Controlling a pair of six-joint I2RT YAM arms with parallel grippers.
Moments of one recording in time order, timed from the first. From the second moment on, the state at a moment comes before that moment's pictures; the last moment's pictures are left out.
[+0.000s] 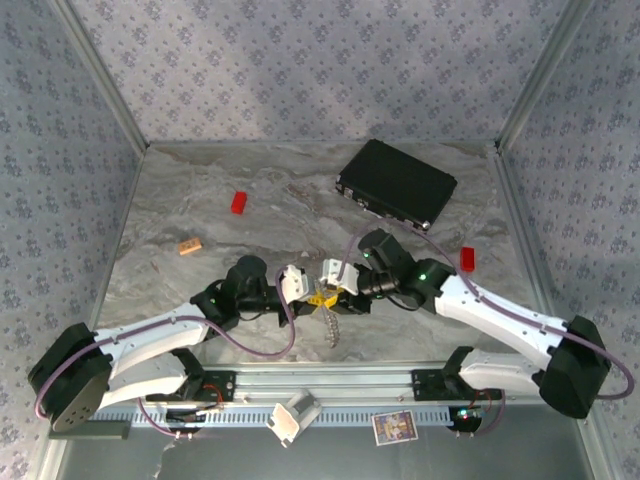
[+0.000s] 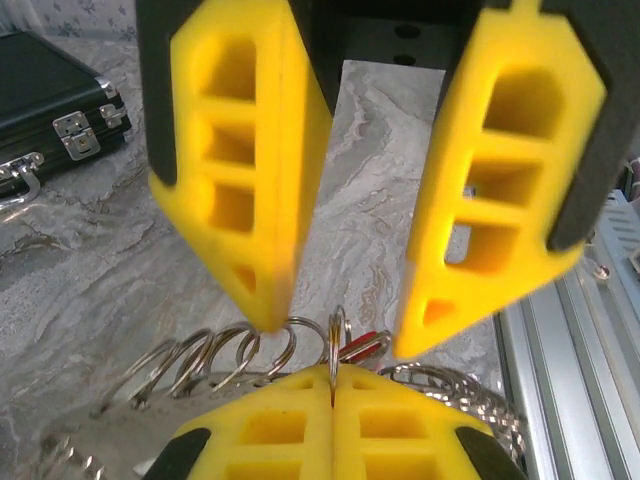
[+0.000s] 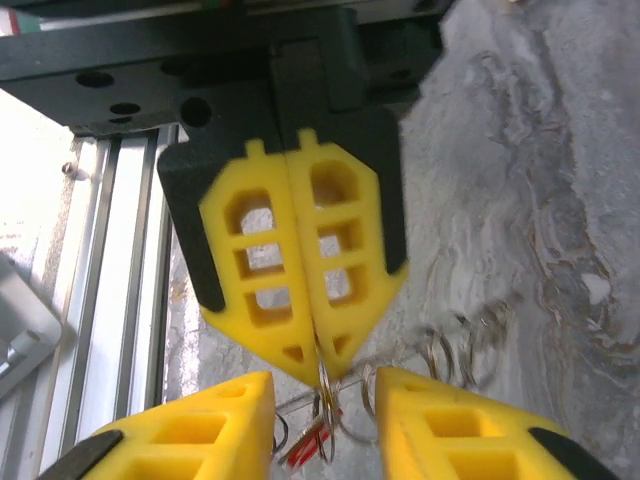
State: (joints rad) left arm -0.87 1.07 0.43 0.26 0.54 0.19; right arm 0.83 1.11 0.80 -0.44 -0.47 -0.44
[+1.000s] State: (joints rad) left arm -0.87 1.07 0.31 0.54 0.53 0.08; right arm 0.78 0.99 0.59 -0.20 -0.54 -0.27
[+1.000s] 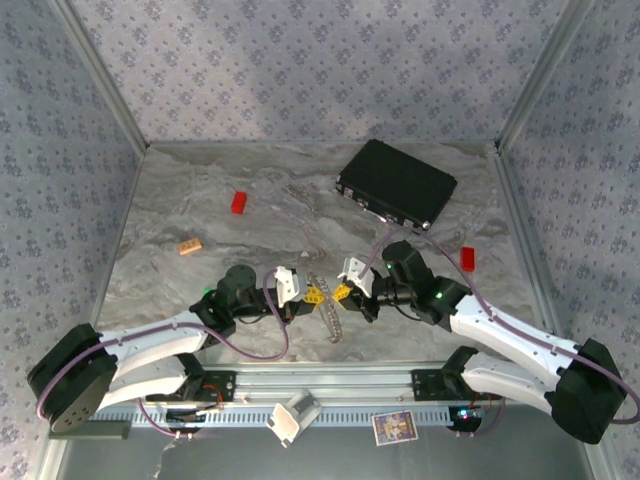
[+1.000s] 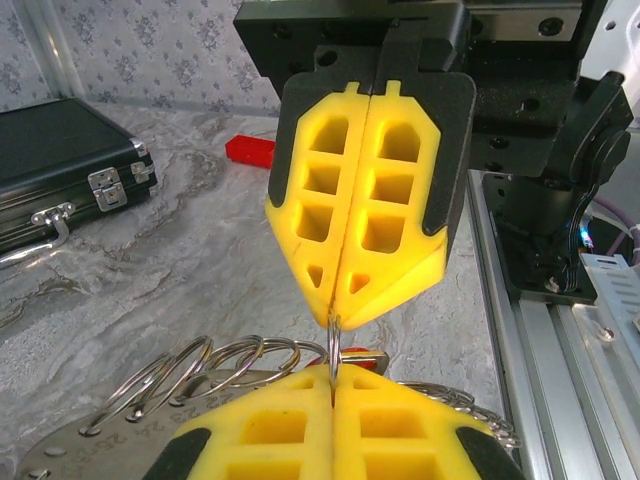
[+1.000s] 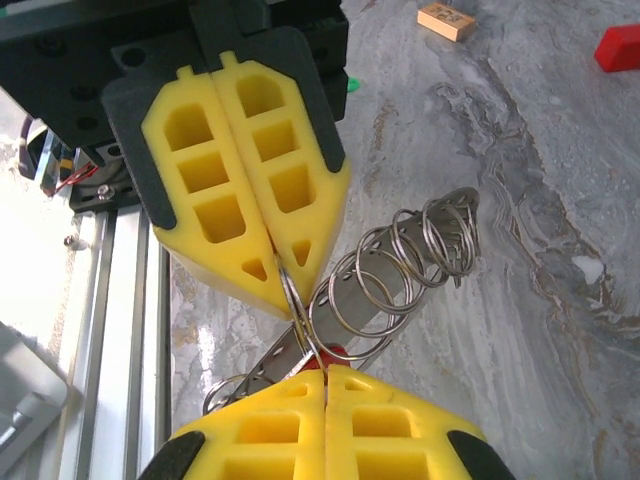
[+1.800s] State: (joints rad) left arm -0.87 1.05 0.31 0.50 0.54 0.11; right arm 0.80 0.98 0.61 -0.21 -0.53 -0.28
